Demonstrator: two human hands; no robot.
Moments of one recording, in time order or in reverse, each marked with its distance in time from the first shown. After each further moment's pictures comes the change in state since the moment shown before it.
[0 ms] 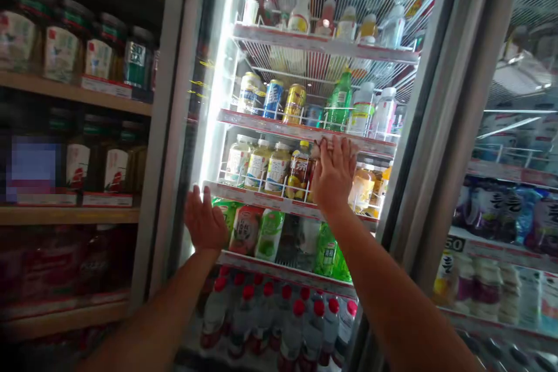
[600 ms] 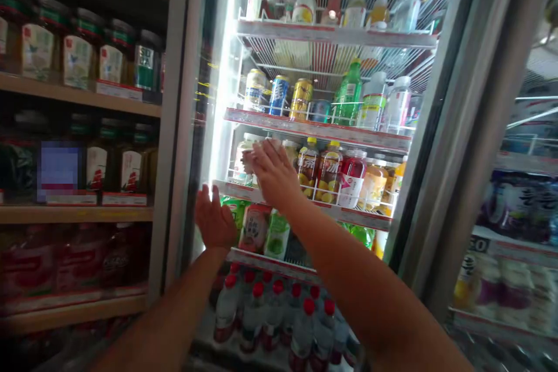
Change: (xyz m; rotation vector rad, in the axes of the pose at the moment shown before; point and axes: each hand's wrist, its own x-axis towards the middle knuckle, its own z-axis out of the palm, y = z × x) left_hand 0.000 -0.003 -0.003 0.016 -0.034 0.010; right_hand -0.002 -0.106 0.037 0.188 -0.338 -0.478
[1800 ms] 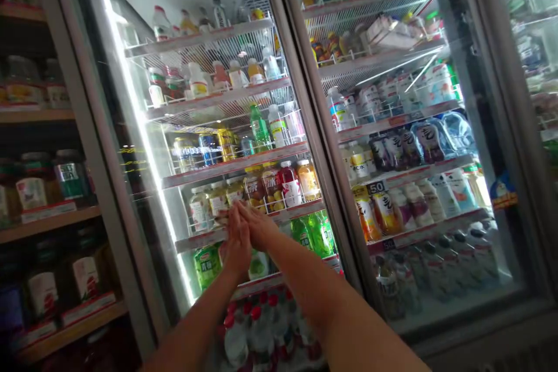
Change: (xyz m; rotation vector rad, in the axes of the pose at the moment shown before) left_hand 0.007 0.181 -0.022 -0.431 -0.606 0.110; right_hand -0.101 0.020 -0.036 0.166 -0.084 0.205
